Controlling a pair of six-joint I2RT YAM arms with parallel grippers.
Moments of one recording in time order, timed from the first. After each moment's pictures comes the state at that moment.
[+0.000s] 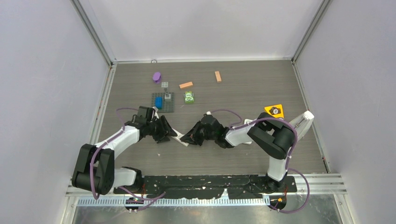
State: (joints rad) left arm -0.24 1.29 0.57 -0.30 0.41 -0.76; right arm 0.91 1.85 0.75 0.53 -0.26 1.54
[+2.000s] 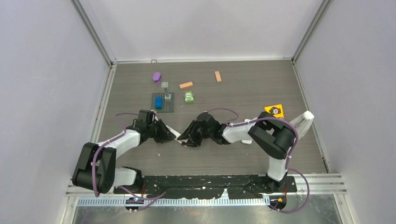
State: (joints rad) left arm -0.24 1.30 0.47 -0.13 0.39 -0.87; right arm 0.91 1.85 0.85 0.35 -0.32 1.52
